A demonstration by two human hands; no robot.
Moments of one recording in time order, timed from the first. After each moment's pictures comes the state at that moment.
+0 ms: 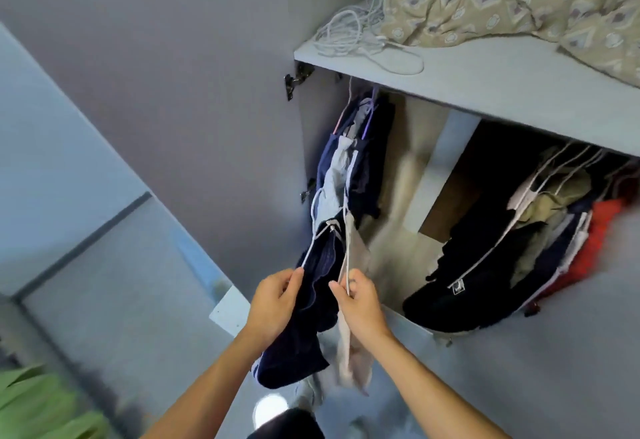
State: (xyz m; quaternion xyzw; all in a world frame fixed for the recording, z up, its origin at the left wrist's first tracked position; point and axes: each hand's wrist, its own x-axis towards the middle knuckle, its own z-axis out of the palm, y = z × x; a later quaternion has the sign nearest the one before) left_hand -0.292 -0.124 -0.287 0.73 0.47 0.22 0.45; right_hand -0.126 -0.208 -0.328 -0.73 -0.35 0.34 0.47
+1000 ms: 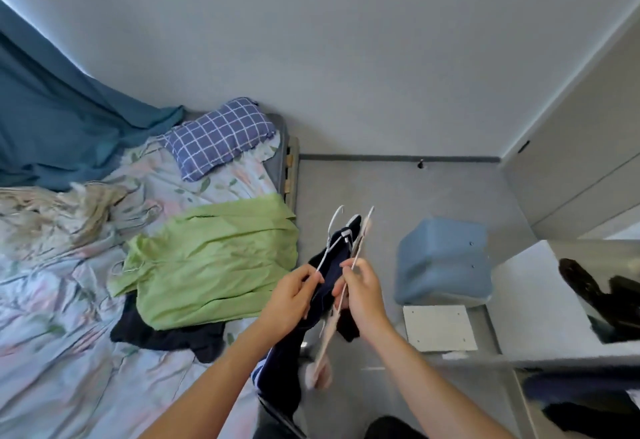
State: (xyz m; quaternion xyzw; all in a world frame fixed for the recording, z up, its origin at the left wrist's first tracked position) left_hand -0.881 -0.154 -0.310 0.40 0.70 0.42 0.42; right_hand -0.744 -0.072 -0.300 -0.52 -0.49 0.65 0.25
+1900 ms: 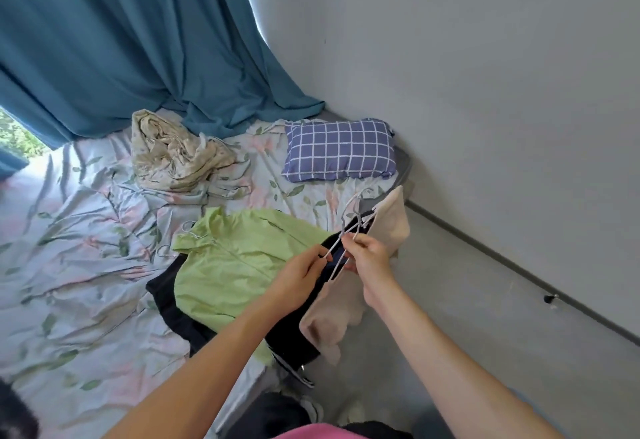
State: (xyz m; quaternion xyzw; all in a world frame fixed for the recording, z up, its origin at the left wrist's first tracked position) left_hand -1.087 0.018 -0.325 0.26 0.83 0.43 0.24; right_hand -1.041 0.183 -0.319 -0.37 -0.59 0.72 0.04
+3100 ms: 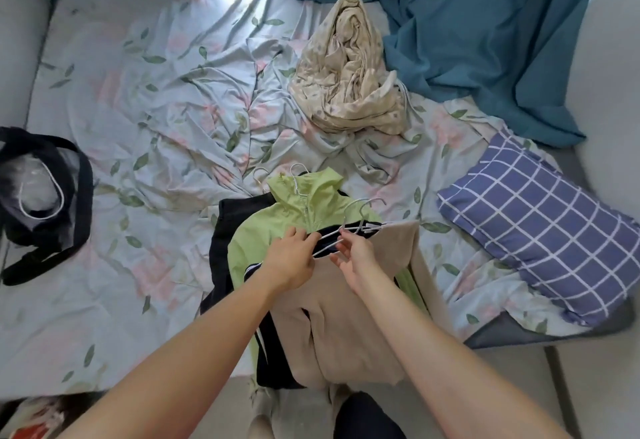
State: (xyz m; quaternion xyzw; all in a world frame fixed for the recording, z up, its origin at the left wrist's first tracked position) left_hand -1.324 -0.122 -0.548 -0.06 0.95 0.14 0.26; right_hand -1.395 0.017 -0.566 -0.40 -0.52 0.67 -0.36
